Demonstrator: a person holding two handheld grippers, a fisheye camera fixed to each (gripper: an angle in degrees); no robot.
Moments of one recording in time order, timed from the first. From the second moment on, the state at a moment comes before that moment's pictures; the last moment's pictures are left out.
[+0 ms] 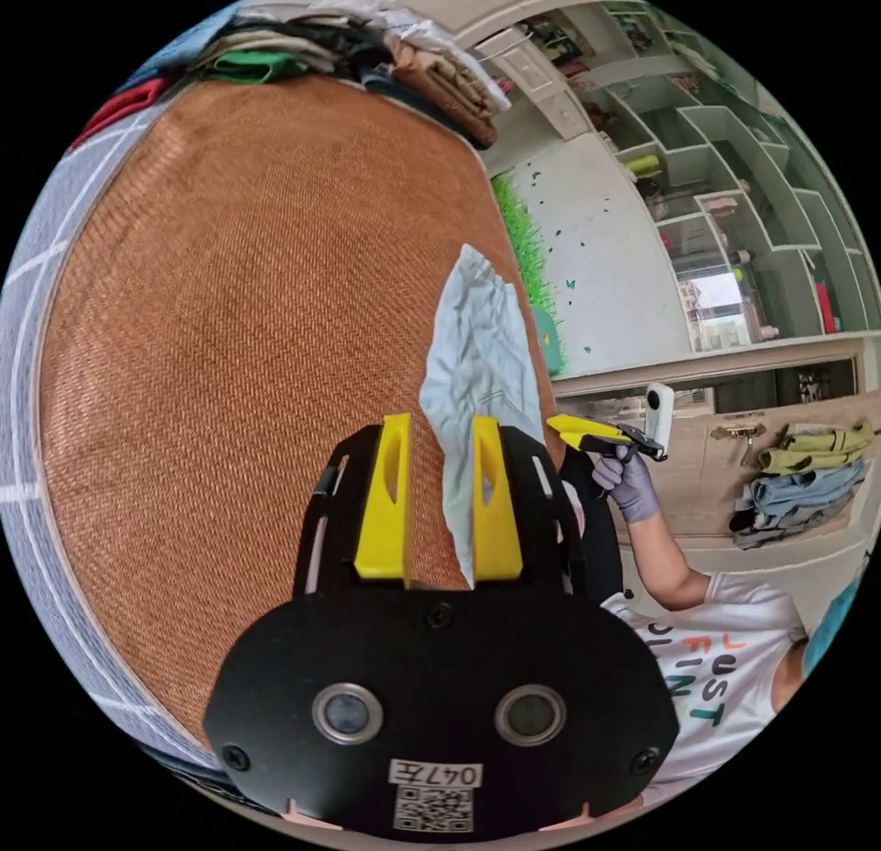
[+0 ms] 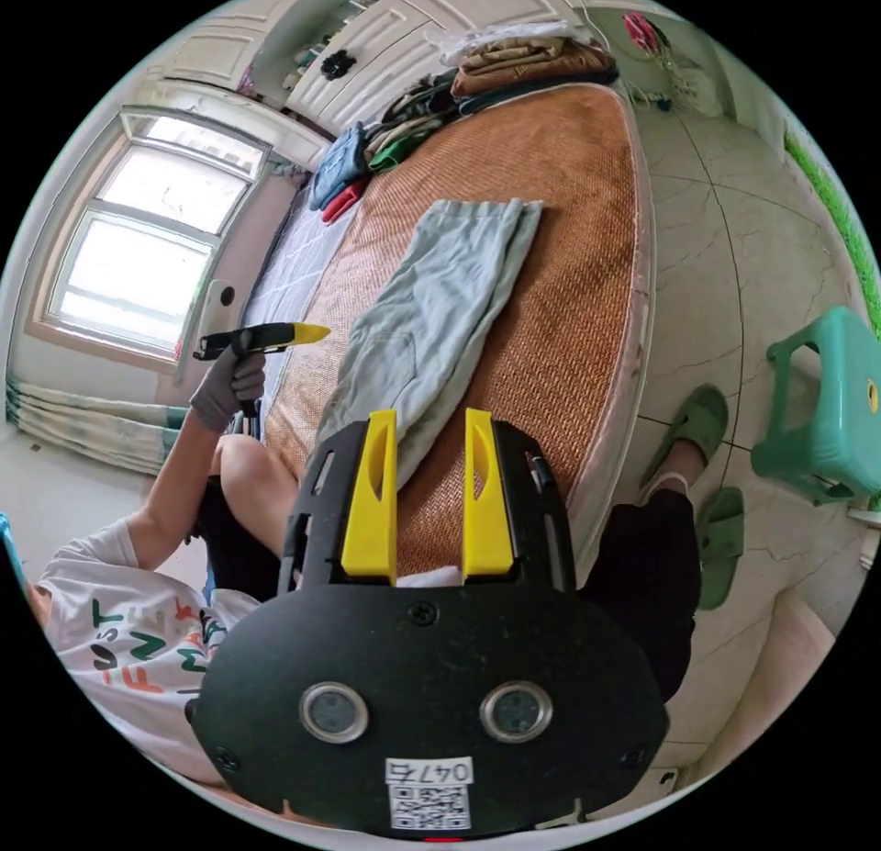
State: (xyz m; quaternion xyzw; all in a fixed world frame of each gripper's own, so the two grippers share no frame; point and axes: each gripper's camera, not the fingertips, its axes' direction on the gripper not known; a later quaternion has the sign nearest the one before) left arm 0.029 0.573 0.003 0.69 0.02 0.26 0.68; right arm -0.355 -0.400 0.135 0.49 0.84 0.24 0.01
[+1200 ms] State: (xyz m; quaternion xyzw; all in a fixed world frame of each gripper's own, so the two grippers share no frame) left arm 0.028 0.641 -0.062 0.72 0.03 0.56 0.42; right arm -0.359 -0.567 0.173 0.24 0.97 0.05 0.03
